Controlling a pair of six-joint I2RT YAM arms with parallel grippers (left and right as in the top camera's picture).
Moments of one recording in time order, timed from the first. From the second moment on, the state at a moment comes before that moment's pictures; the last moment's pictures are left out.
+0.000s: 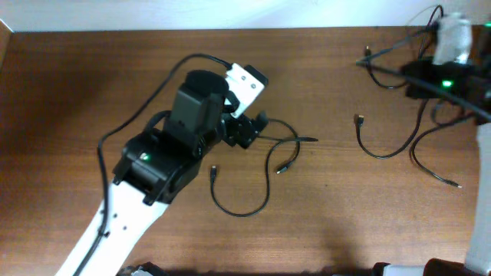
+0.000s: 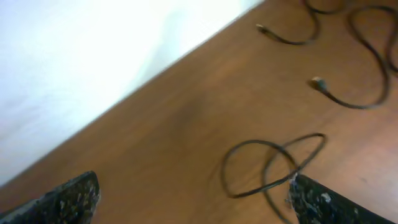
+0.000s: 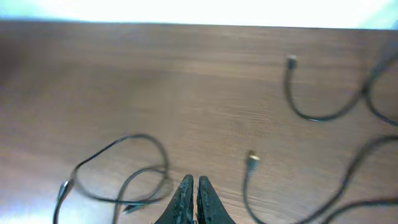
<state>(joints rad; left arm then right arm) -0.57 1.30 1.49 -0.75 -0.11 0.24 -0.14 1.53 1.81 -1.13 -0.39 -0.13</state>
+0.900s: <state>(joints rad) -0.57 0.93 1.68 -0.94 -0.82 0.16 0.65 1.96 1.63 -1.16 -0.16 -0.12</state>
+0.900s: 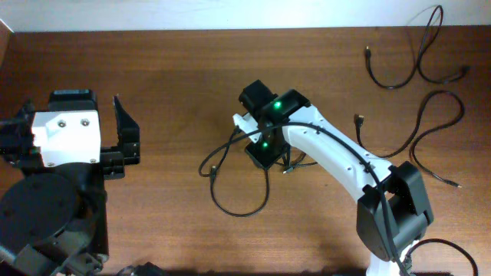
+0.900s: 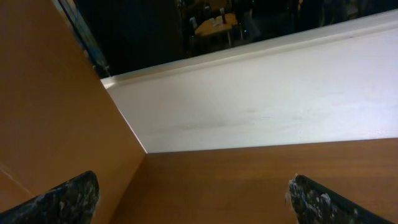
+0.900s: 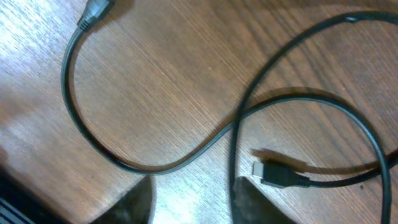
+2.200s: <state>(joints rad) -0.57 0.93 1.68 -0.98 -0.82 0.16 0.93 1.95 1.28 -0.85 -0.25 -0.06</state>
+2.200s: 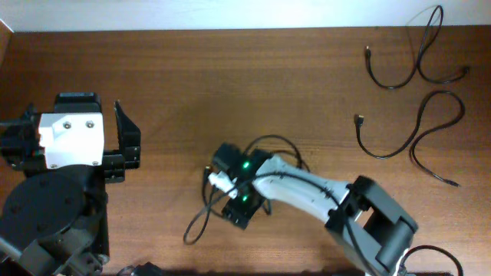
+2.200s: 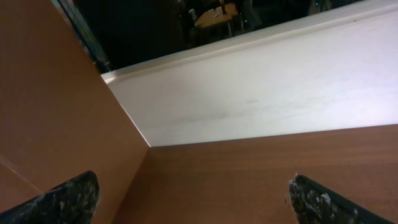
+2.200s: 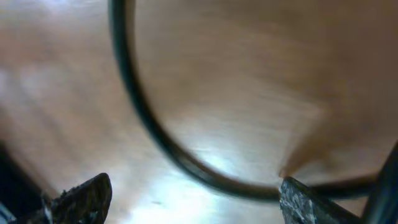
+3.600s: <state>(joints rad) -0.57 0.93 1.68 -0.99 -0.78 0.16 0.81 1.80 1.28 -0.82 -0.13 0.05</state>
